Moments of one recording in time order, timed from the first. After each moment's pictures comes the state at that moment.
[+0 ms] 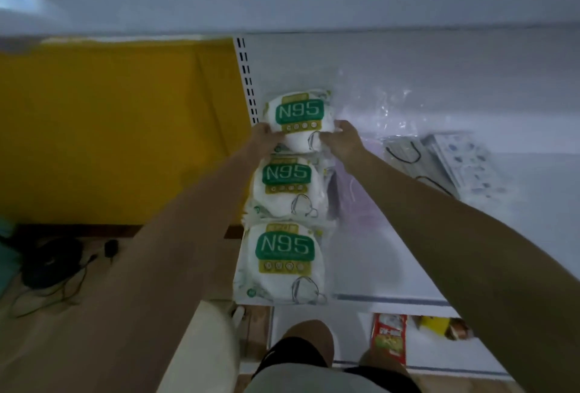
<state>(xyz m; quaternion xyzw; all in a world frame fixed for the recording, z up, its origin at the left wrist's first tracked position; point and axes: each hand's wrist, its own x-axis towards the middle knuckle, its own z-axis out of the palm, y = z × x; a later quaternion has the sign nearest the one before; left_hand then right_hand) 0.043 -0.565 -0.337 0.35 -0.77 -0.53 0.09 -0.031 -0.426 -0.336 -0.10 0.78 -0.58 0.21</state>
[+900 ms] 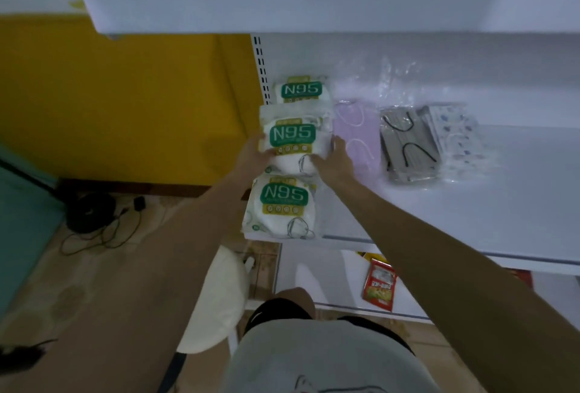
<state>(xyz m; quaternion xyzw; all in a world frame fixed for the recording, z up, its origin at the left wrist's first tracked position) 0.158 -0.499 -0.348 0.37 -0.77 -0.50 0.11 0.078 -0.360 -0.349 -0.15 0.84 -0.46 0.23</state>
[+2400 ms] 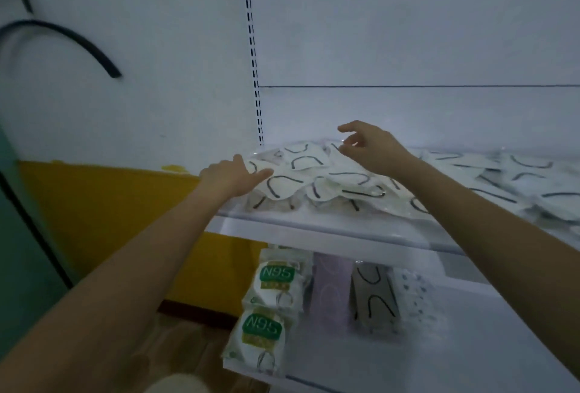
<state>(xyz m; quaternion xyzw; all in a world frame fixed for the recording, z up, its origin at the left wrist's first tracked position) 0.175 -0.432 -0.010 0.44 -0.89 -0.06 0.07 0.005 -0.245 0.019 -0.49 0.80 -0.35 -0.01</state>
